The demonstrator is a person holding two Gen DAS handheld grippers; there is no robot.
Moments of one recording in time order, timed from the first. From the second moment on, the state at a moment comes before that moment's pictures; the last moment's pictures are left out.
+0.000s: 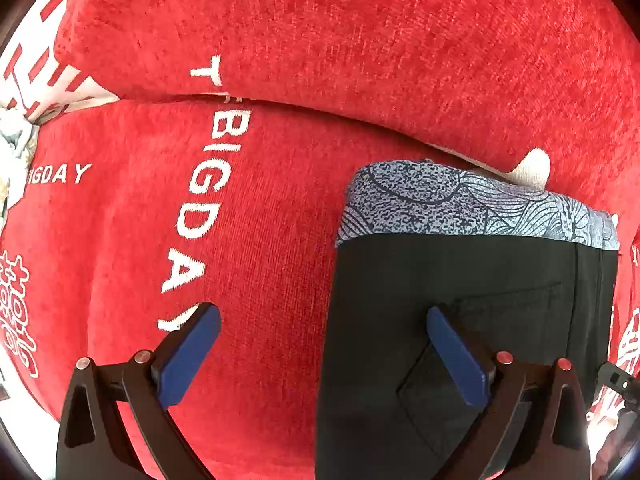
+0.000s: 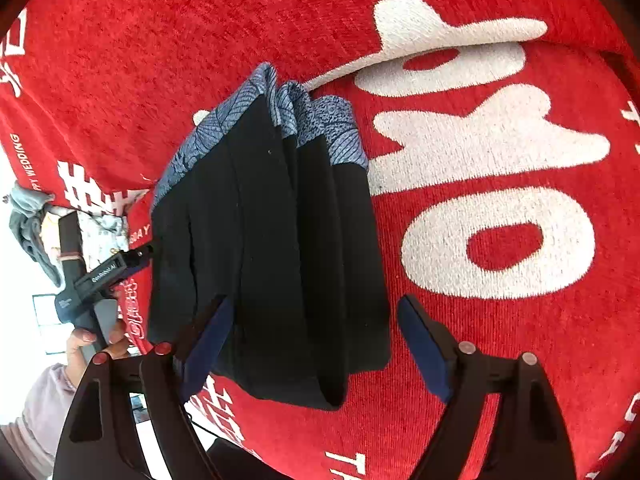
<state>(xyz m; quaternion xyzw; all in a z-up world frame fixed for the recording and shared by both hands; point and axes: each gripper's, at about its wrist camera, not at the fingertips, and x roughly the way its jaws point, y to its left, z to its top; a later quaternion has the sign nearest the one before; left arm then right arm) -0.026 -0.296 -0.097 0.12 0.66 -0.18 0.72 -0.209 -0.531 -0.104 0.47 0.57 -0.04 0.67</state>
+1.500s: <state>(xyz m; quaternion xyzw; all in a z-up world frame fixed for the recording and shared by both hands) 0.024 -0.259 -0.146 0.02 0.73 -0.36 0.58 -0.192 -0.549 -0.141 0.52 0.56 0.05 0.64</state>
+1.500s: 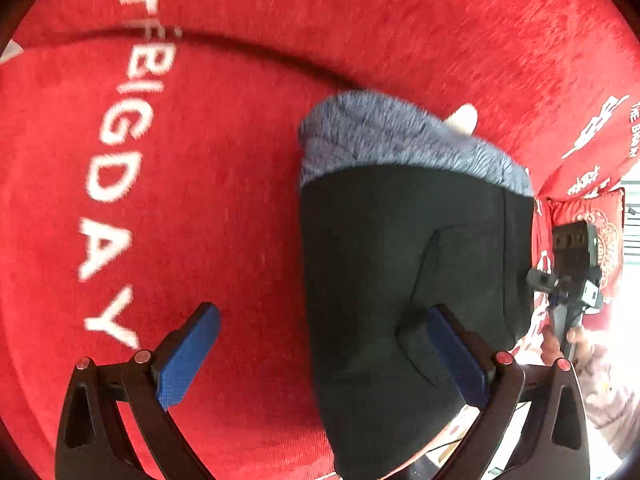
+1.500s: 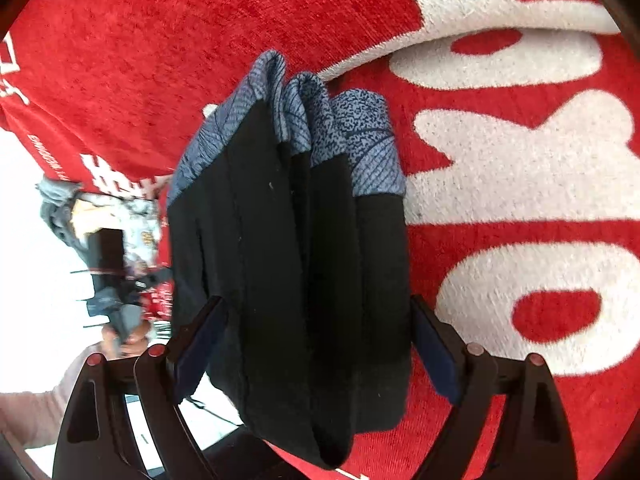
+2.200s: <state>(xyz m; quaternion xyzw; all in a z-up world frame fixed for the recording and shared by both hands) -0.006 -0.295 -0.071 0.07 0.67 -0.37 0.64 -0.216 -0.550 -0.101 0.57 0.51 0.10 0.64</state>
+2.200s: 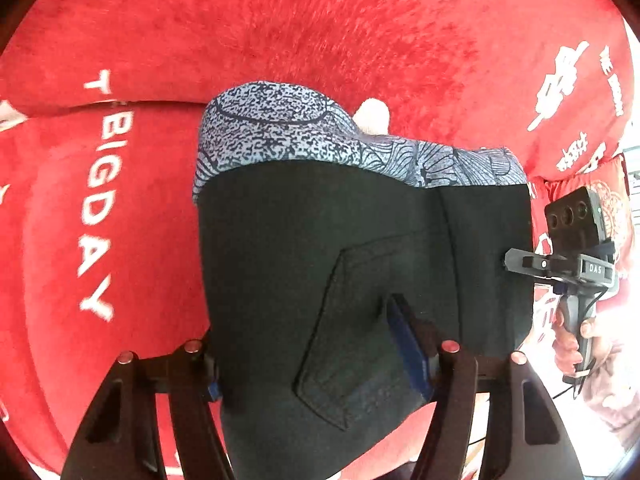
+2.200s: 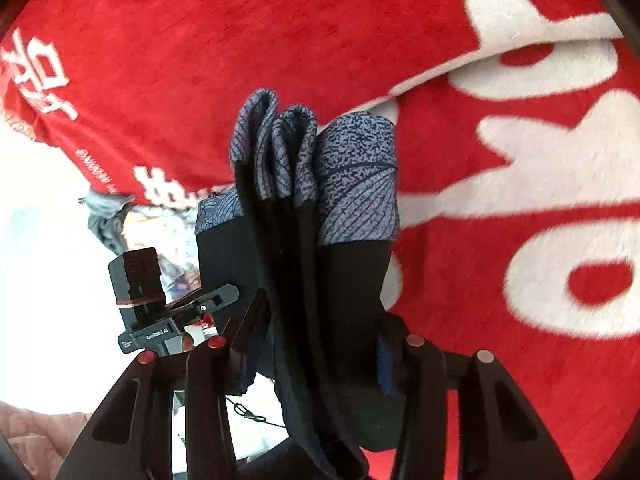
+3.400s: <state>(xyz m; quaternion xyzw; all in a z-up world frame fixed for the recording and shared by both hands) -0.113 -0.205 -0.041 0.20 0.63 -0.24 0.72 -0.281 -0.413 -0.014 0.37 0.59 -0.18 0.69</state>
